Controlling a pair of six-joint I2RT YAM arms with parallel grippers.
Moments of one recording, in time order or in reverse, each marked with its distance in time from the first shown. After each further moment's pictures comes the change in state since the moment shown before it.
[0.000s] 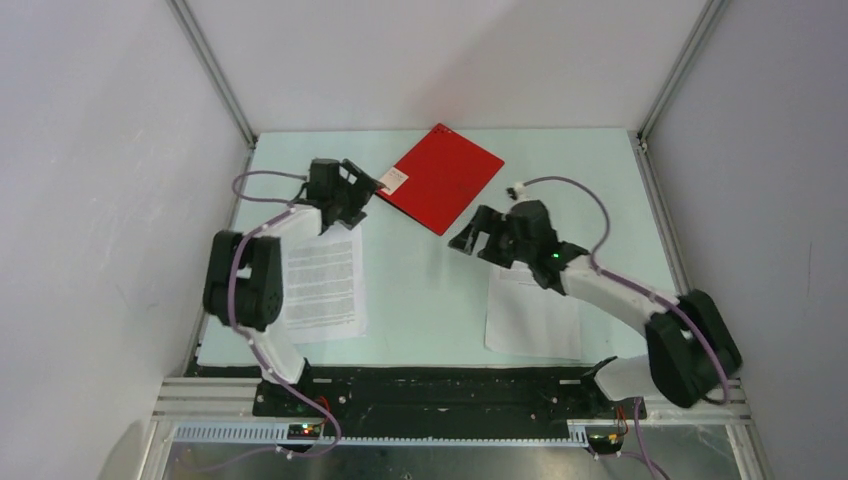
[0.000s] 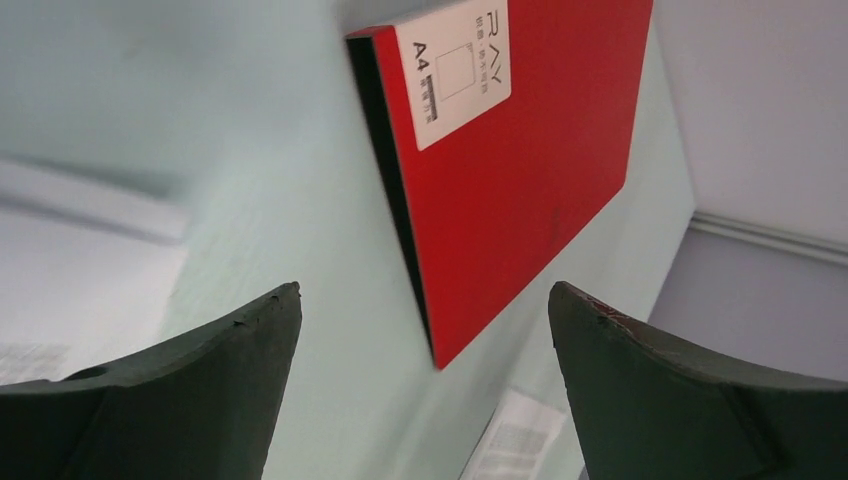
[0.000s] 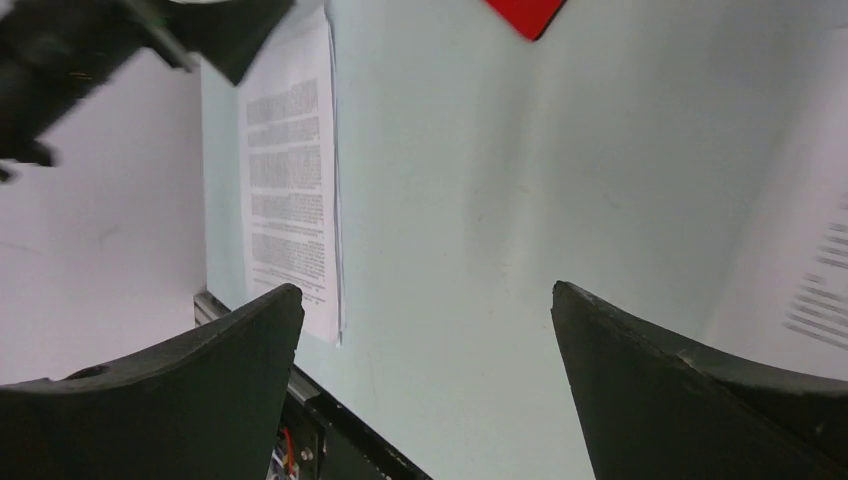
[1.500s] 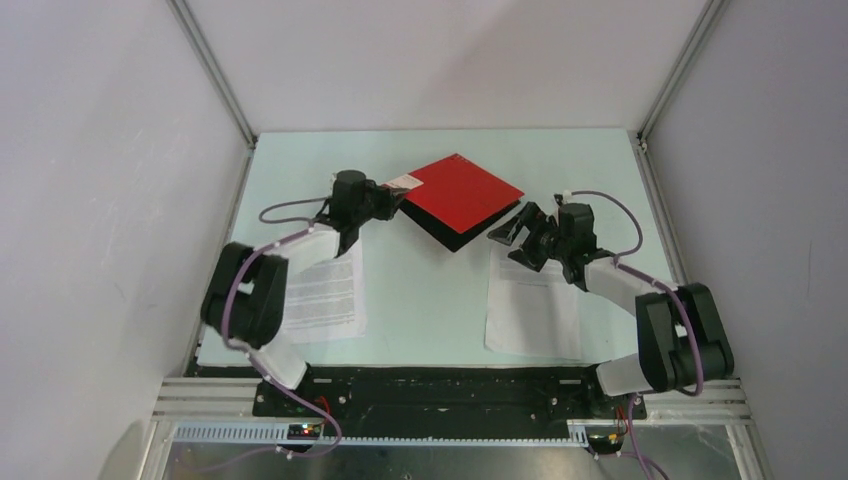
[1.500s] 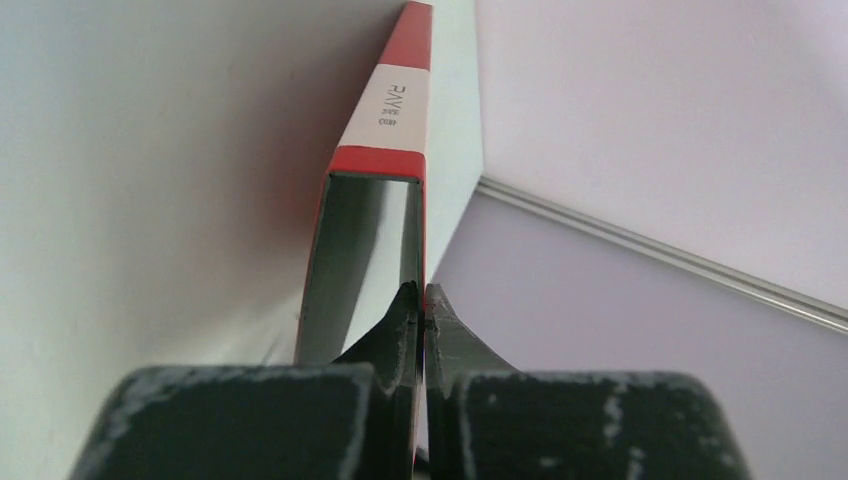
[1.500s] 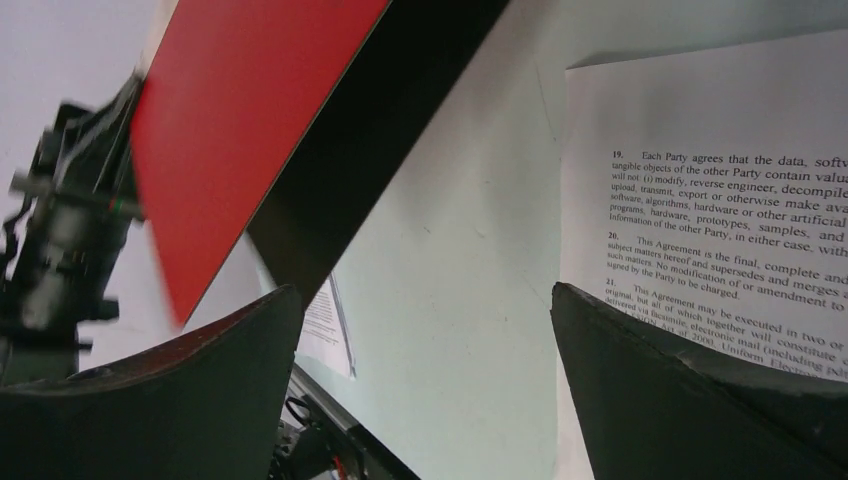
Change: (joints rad) left arm -0.181 0.025 -0.101 0.362 -0.033 -0.532; right arm -0.370 -0.034 -0.173 0.128 -0.253 0.050
